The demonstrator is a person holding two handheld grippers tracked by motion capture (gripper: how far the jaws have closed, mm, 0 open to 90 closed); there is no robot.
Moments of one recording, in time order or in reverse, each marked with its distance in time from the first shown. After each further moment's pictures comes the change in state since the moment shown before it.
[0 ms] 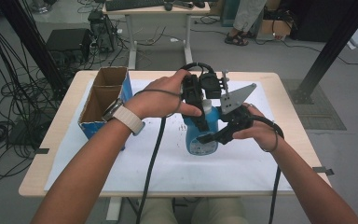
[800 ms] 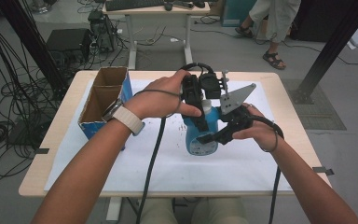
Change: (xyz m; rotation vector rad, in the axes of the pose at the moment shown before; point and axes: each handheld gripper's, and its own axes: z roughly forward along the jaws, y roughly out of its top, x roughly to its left) left arm -0.001 -0.001 0.000 0.002 0.001 -0.013; right arm 0.000 0.000 0.000 0.006 0.001 0.004
